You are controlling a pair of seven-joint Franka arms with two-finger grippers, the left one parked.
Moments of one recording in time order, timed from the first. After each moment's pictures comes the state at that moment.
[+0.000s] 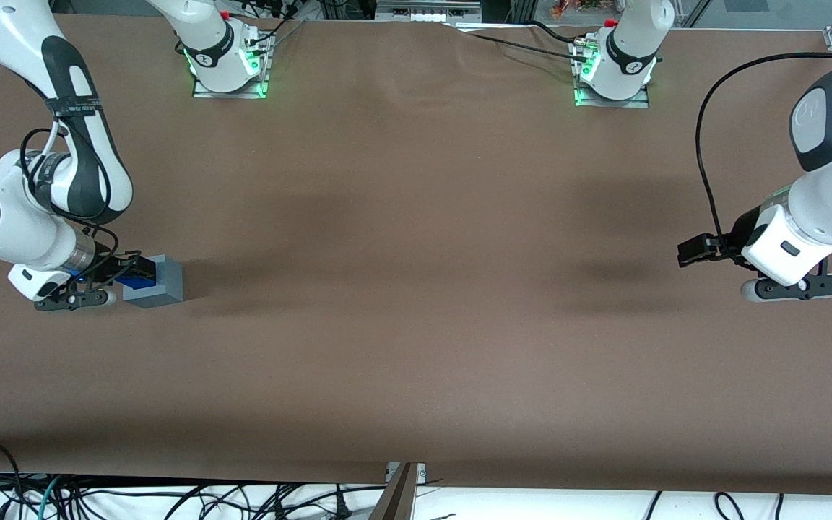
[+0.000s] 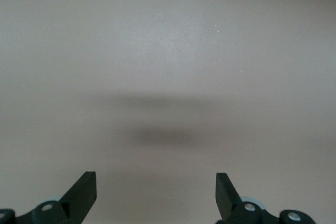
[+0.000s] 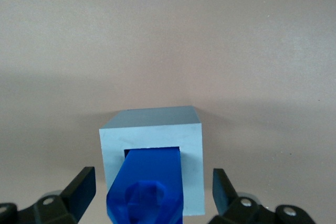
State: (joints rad) arm 0.01 0.41 -0.12 -1.90 0.05 2.30 -0.26
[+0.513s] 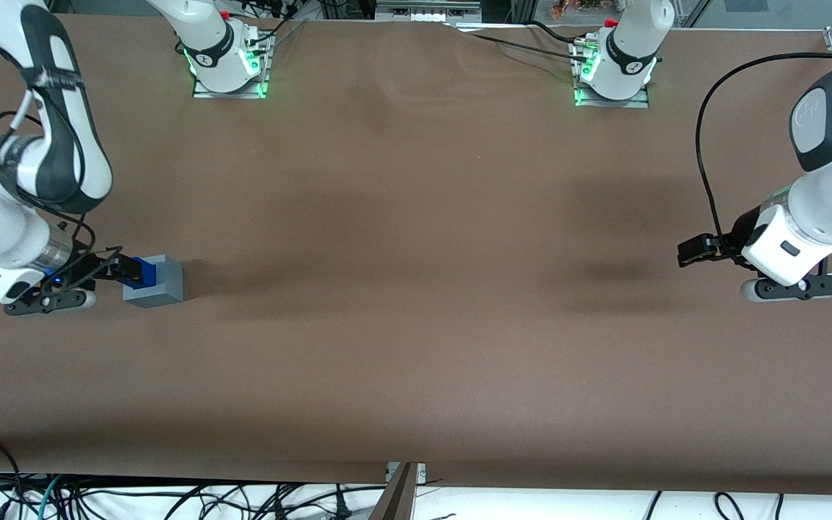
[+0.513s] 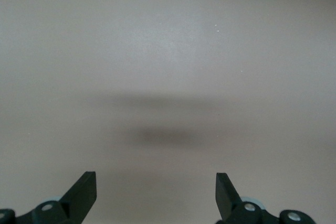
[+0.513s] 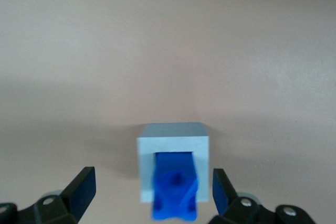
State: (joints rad) arm 0.02 0.32 -0.08 -1.78 0.05 2.14 -0.25
